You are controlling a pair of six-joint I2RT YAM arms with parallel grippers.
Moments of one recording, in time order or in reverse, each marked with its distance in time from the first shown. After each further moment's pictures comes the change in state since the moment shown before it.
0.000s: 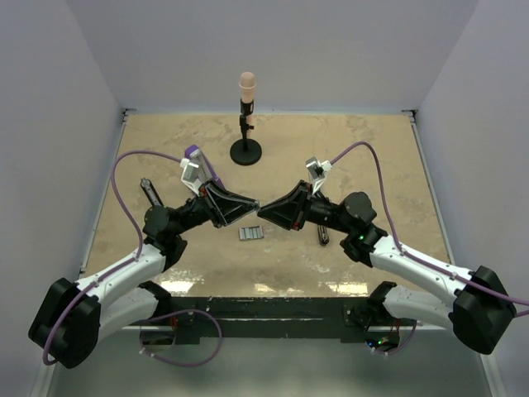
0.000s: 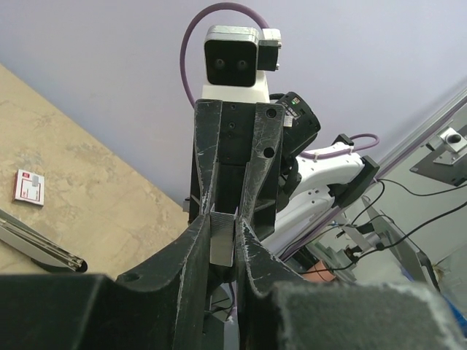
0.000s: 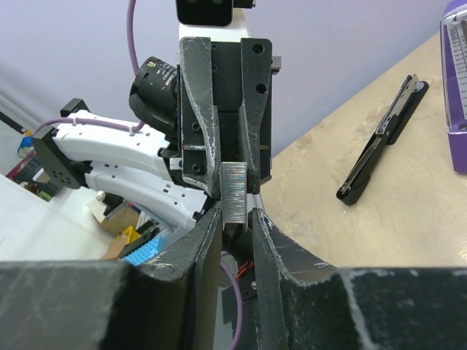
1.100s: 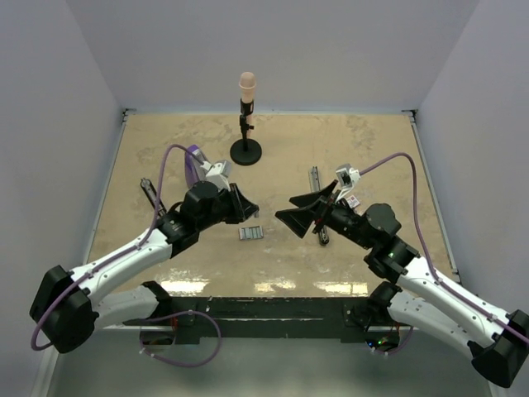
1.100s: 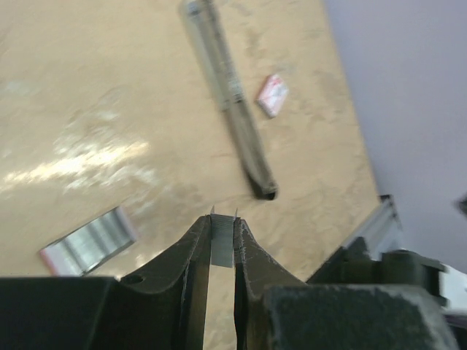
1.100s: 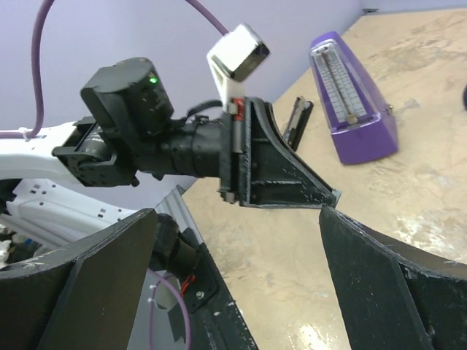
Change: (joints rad) left arm -0.165 0.044 0.270 -1.025 -0.550 0.356; right arm 0.001 -0.313 -0.012 -0.409 0.284 -0.161
